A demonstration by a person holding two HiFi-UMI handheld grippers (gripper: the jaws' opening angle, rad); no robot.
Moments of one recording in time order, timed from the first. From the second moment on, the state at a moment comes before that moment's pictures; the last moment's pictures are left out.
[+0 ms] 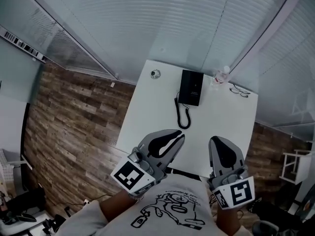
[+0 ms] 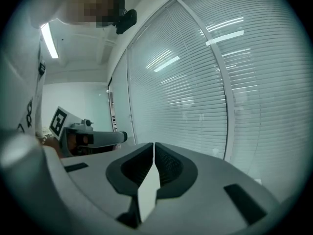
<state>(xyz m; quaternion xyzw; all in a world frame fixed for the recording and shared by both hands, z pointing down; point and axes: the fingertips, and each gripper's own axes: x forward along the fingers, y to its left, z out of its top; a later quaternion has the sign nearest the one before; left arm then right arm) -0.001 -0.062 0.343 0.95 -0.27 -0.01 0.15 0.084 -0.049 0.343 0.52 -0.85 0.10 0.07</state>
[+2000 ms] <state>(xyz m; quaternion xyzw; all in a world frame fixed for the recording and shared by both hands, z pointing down) 0.032 -0.227 0.564 0.91 -0.30 0.11 0.26 0.107 -0.178 0.487 0.51 -0.83 0.15 0.14</state>
